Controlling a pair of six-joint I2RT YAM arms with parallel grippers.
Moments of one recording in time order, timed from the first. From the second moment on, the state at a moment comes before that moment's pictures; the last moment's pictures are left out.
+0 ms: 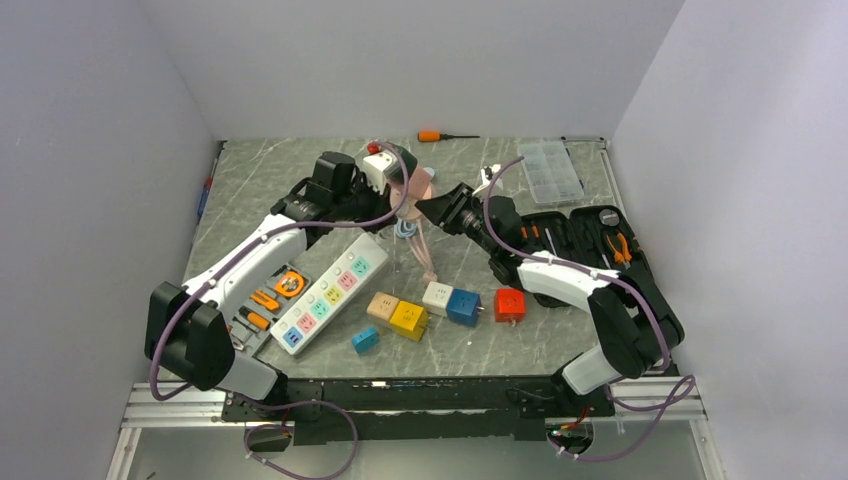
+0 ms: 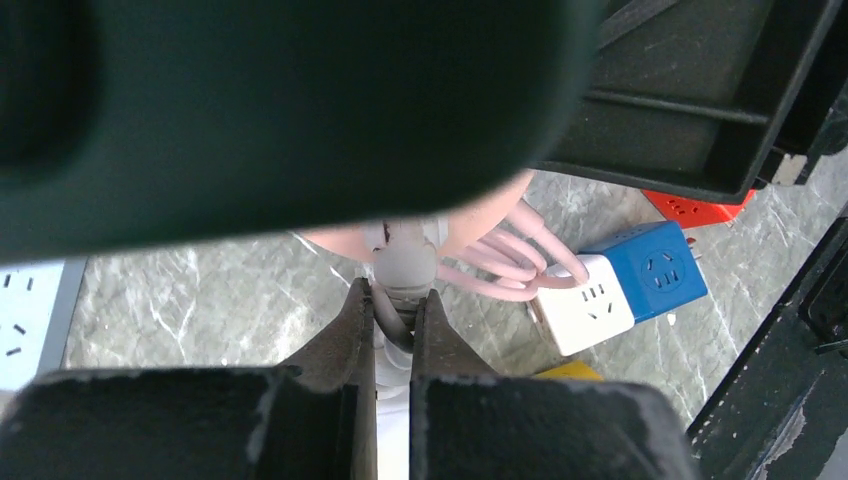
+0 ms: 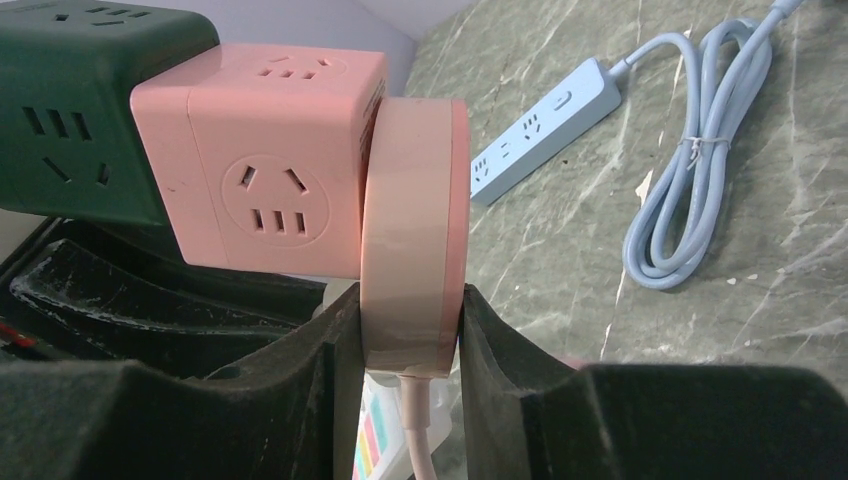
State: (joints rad) left arm -0.49 1.45 1.21 -0.34 0.38 0.03; right arm 0.56 1.51 0.77 0.66 -0.13 0.96
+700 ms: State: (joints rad) left arm -0.45 1.43 1.20 -0.37 0.38 -0.08; right arm 0.65 1.55 0.85 0.54 0.08 0.93
